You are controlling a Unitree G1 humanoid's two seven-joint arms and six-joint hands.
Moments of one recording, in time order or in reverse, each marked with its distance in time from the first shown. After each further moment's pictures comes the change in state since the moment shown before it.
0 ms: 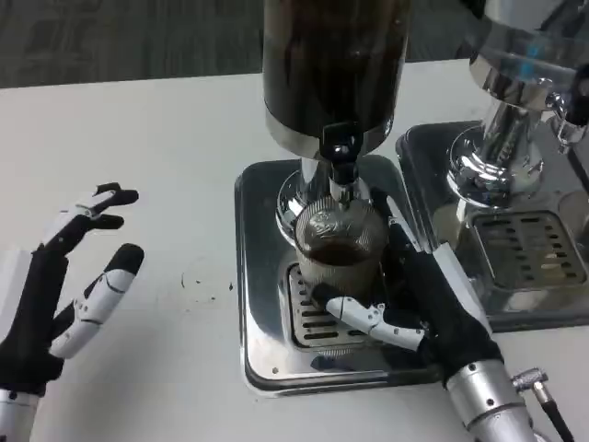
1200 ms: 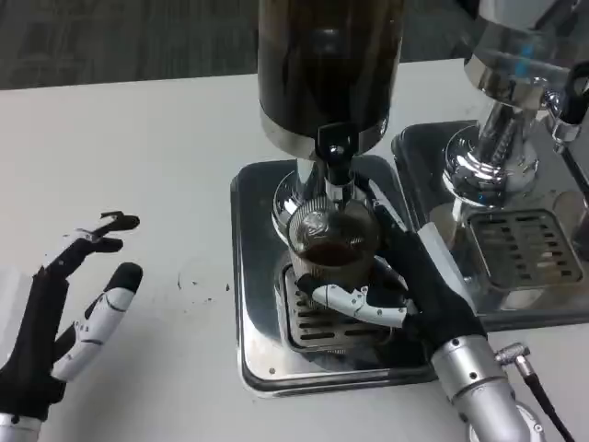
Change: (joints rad) left arm 0.078 -0.024 0.003 -0.061 -0.006 0.039 0.000; right arm -0.103 0.019 0.023 0.083 0.005 0.013 0.009
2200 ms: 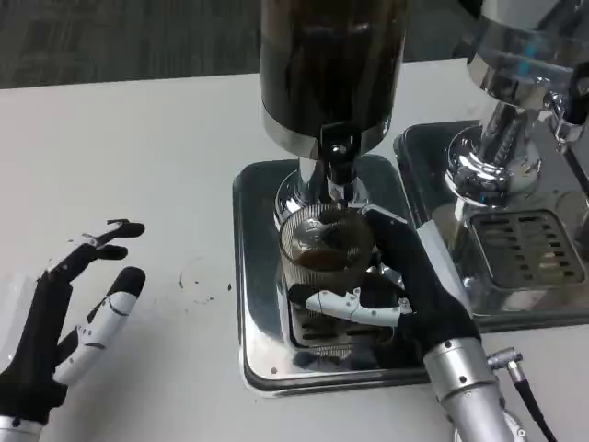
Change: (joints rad) left arm 0.010 0.002 -0.001 -0.012 -0.005 0.009 -0.027; right arm -0.010 0.031 0.000 0.059 -0.056 -0.068 -0.150
